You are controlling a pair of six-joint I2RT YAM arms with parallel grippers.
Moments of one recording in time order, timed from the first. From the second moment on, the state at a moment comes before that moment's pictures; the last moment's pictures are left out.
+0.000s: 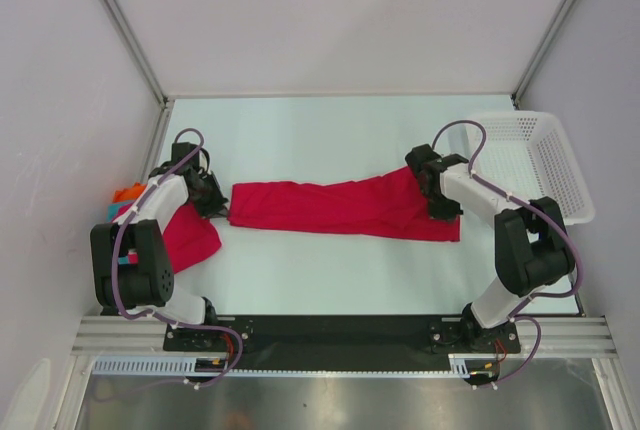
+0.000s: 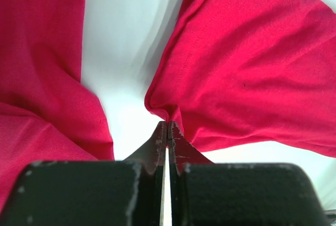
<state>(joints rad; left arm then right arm) 0.09 1.51 0.96 -0.65 0.17 -0.40 0.36 1.63 1.09 -0.90 0.54 0.44</state>
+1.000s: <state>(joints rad) 0.09 1.51 1.03 -0.69 0.17 -0.40 0.33 1.73 1.42 -0.93 0.59 0.43</state>
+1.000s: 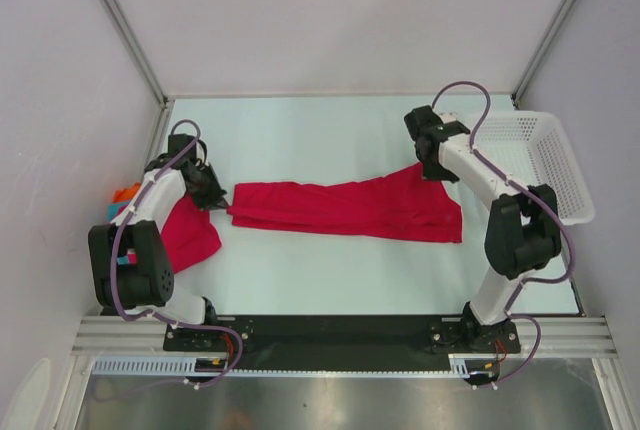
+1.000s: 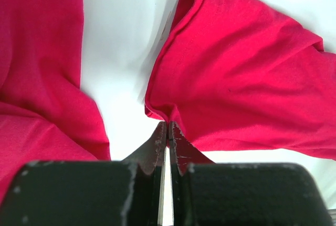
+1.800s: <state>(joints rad) 0.11 1.51 1.03 -0.70 0.19 -0.39 0.42 1.70 1.15 -0.84 0.42 0.43</state>
